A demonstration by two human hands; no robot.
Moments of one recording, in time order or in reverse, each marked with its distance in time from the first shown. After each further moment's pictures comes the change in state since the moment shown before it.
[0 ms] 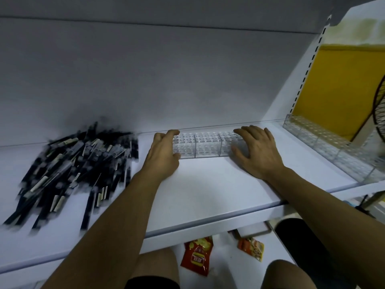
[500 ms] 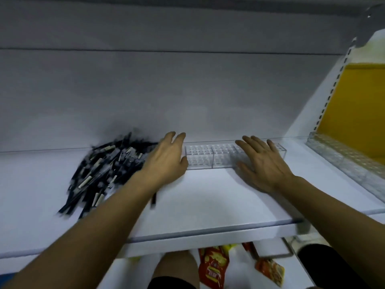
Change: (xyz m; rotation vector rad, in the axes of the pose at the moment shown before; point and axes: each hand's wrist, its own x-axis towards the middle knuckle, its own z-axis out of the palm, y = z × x) left_hand -0.019 0.003 -0.066 0.418 0.044 0.111; right_hand 0.011 -0.041 -0.020 -0.035 -0.145 -0.180
